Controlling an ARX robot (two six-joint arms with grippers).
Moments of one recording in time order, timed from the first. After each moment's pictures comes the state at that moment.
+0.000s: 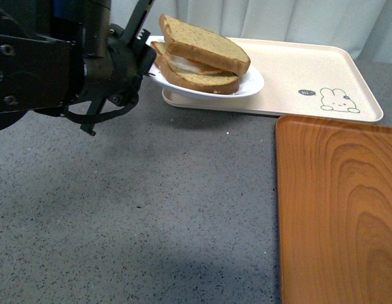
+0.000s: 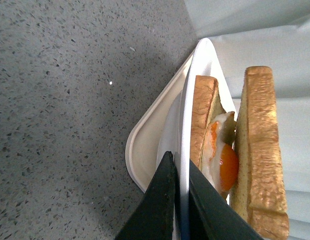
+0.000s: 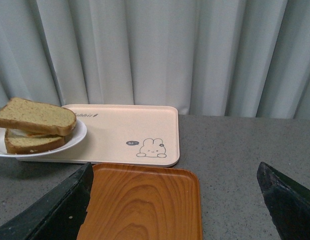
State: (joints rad) left arm -0.40 2.02 0.97 0.63 -0.27 -1.18; right arm 0.00 0.00 0.01 0.00 0.00 0.00
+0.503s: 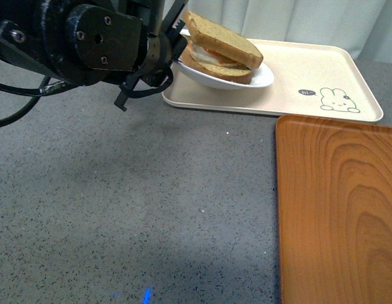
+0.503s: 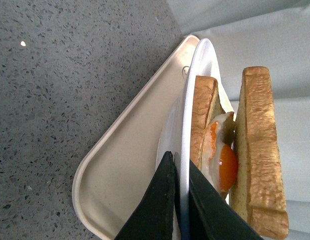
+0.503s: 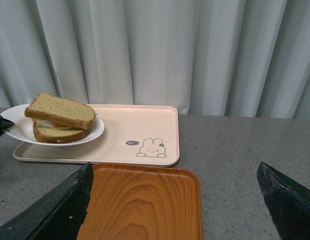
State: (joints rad) left arm -0.43 2.19 1.25 0.51 -0.31 -1.13; right arm 0.00 0.00 0.01 0.00 0.00 0.00
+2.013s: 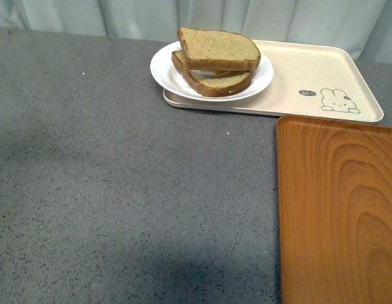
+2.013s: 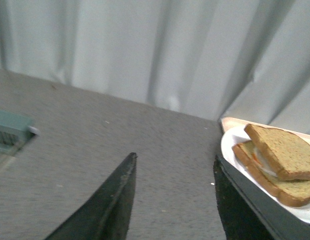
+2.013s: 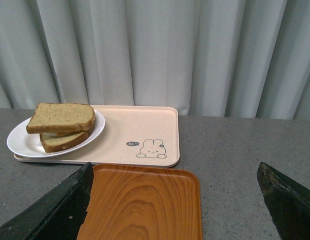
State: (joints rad) left arm -0.03 1.56 0.37 1.17 -0.01 -0.13; right arm 0.00 0.00 0.01 0.00 0.00 0.00
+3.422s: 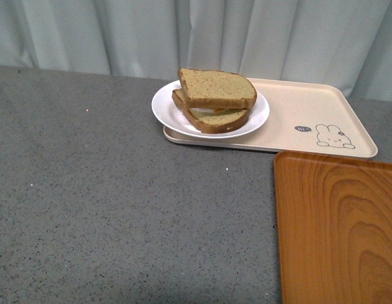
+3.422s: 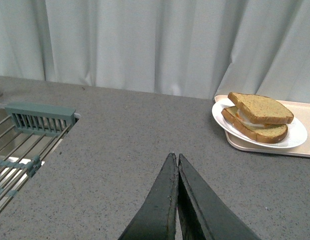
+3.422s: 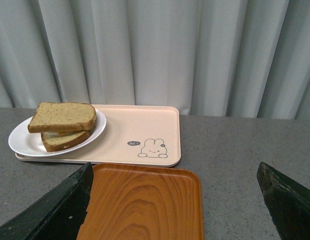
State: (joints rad) left arm 0.00 0.00 0.02 0.00 0.00 -0.01; right arm 0.00 0.00 0.01 0.00 0.00 0.00
